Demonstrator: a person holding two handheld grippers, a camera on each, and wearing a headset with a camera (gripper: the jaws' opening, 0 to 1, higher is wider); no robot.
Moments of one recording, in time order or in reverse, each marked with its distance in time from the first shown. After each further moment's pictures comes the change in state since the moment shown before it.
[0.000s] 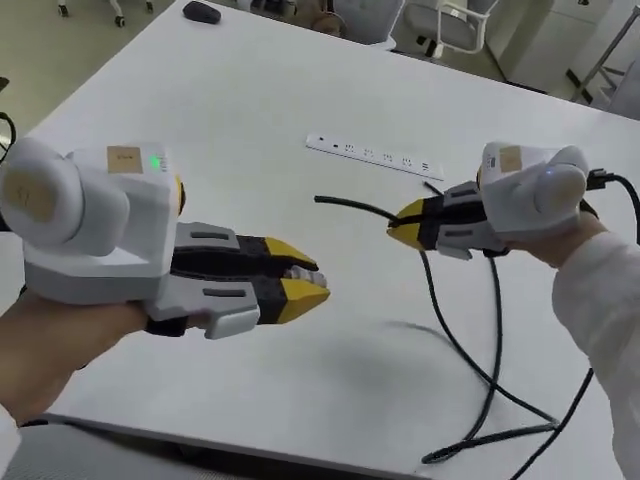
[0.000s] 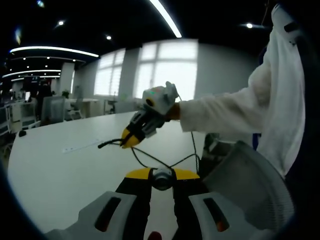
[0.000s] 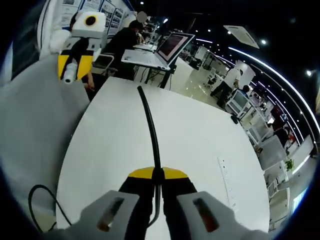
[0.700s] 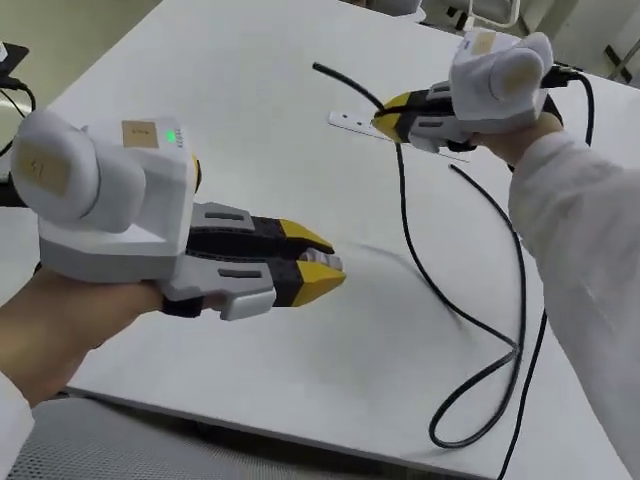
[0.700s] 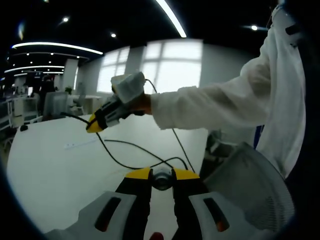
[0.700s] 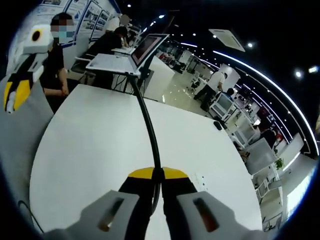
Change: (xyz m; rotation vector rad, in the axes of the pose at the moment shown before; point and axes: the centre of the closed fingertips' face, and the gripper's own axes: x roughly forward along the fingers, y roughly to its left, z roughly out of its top) left arm -0.001 0.009 -0.004 -0.036 0.006 0.020; right arm 0.070 -0.079 0.034 0.001 0.014 -0.112
